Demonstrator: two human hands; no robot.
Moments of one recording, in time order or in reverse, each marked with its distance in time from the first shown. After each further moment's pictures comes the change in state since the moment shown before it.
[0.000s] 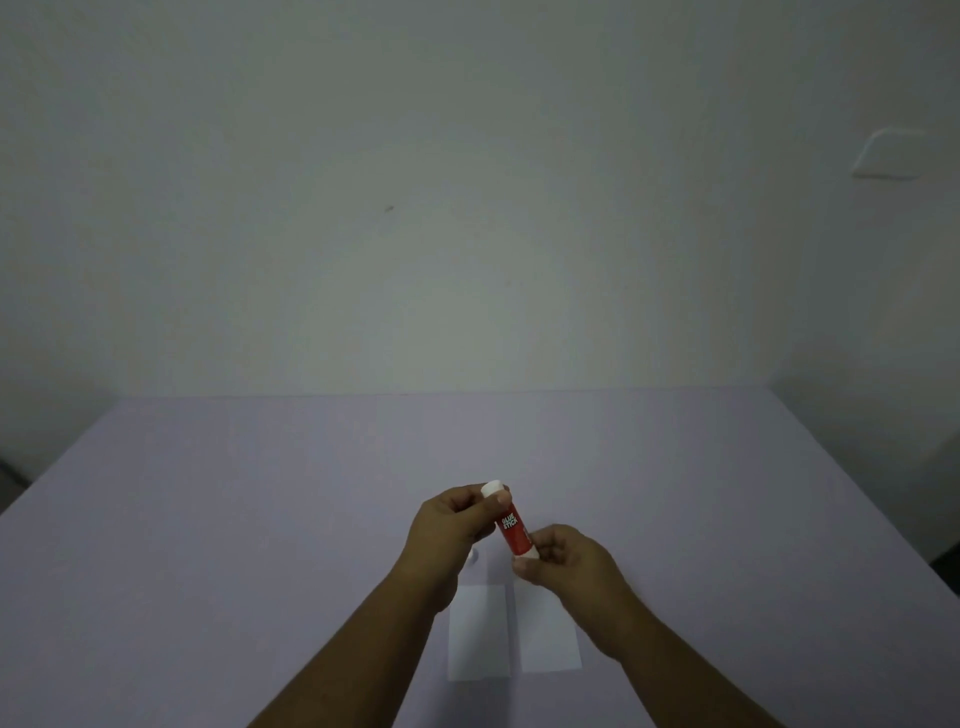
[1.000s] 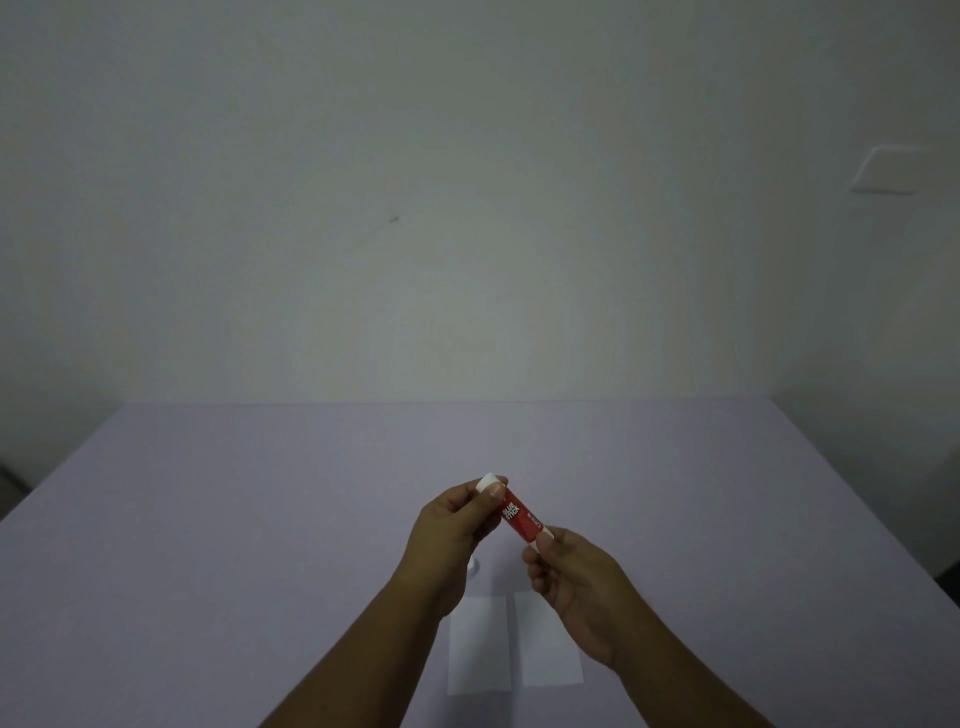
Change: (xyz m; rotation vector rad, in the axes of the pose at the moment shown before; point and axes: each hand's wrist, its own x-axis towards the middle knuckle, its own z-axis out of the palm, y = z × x) left_hand 0.000 0.010 0.003 -0.200 -0.017 0.065; right_hand -0.005 -0.019 0.001 0.654 -0.069 0.108
